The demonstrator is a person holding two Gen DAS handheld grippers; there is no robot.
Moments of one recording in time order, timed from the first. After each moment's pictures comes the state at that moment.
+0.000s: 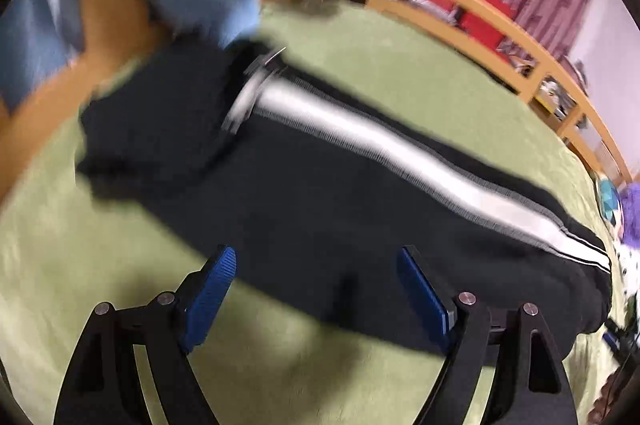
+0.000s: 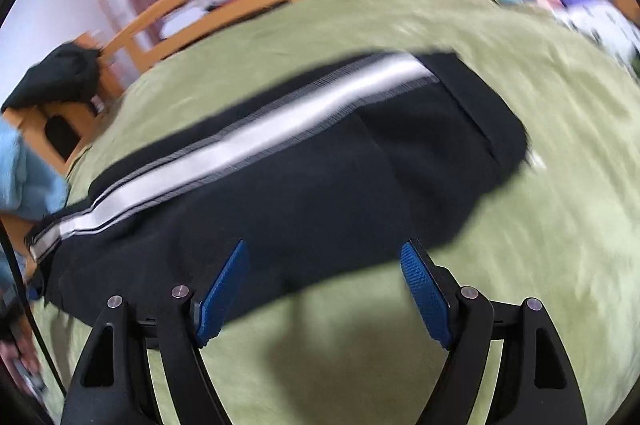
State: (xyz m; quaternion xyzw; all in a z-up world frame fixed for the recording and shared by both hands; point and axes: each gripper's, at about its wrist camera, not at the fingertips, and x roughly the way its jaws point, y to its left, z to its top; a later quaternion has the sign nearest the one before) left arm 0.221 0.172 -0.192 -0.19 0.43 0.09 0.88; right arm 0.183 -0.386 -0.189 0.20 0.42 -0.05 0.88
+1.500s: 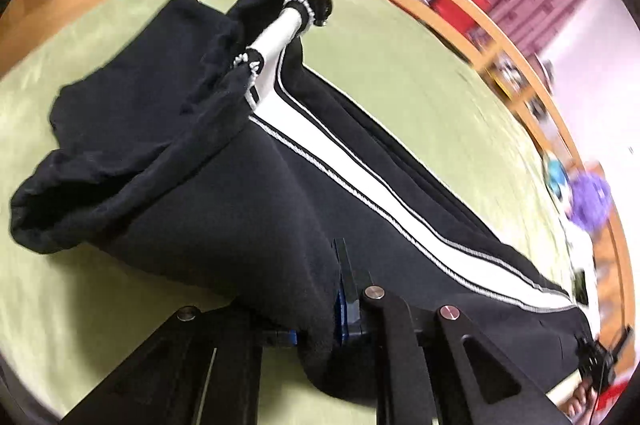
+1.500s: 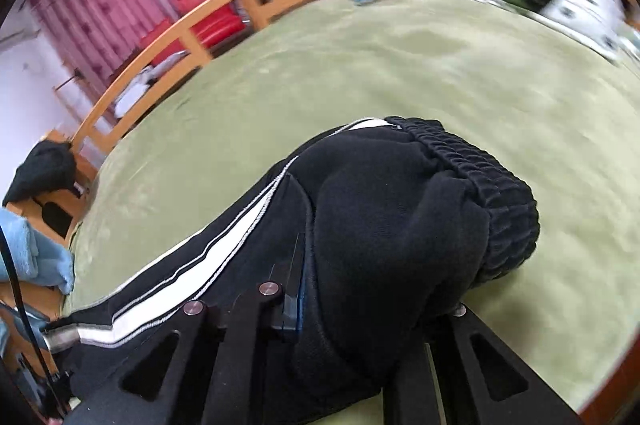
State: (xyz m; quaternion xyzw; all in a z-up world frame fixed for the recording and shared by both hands) left arm 0.048 0.105 -0.194 -0.25 0.46 0.00 0.85; right arm -0.031 -0.532 -0.164 0.30 0.37 -0.14 0.87
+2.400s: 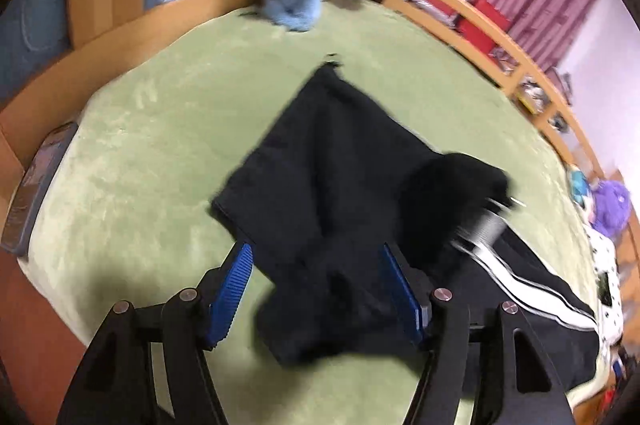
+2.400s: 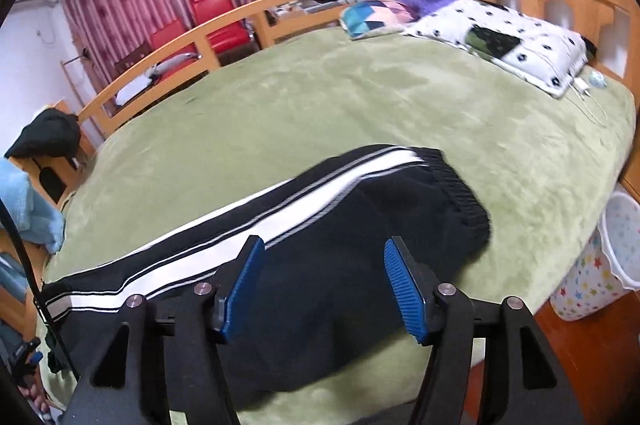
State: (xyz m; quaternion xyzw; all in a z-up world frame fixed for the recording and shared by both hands) left arm 0.019 0.239 -0.172 -0.22 0.43 0.07 0.87; right arm -0.128 -0.468 -0.104 0.21 0.35 -0.17 0.90
